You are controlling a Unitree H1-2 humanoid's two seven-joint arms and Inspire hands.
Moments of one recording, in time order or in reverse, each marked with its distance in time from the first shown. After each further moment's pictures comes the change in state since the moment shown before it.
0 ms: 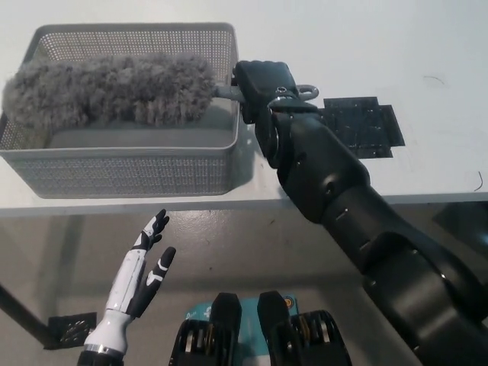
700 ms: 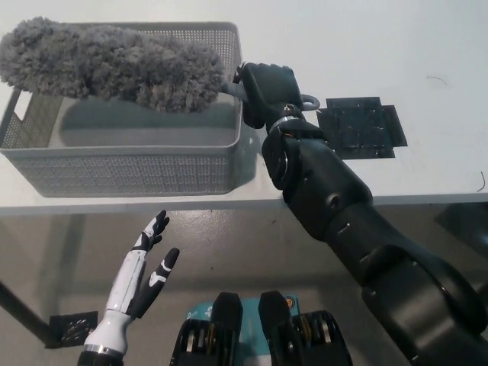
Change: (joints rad) left_arm 0.000 0.001 0.000 0.003 0.001 0.000 -0.002; right_arm 0.041 0.006 -0.051 0.066 0.083 -0.138 -0.283
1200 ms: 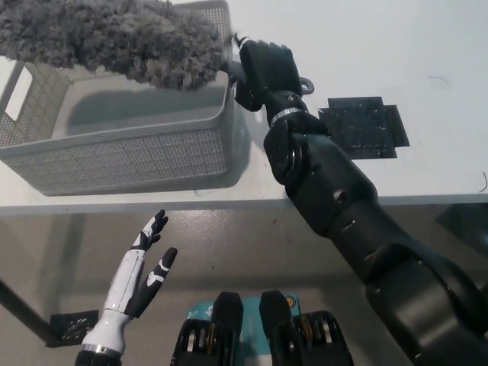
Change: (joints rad) left_arm -0.003 0.010 -0.001 0.001 0.007 -0.006 0.000; right_arm 0.000 -0.015 -0.029 -0.042 0.064 -0.114 -0.136
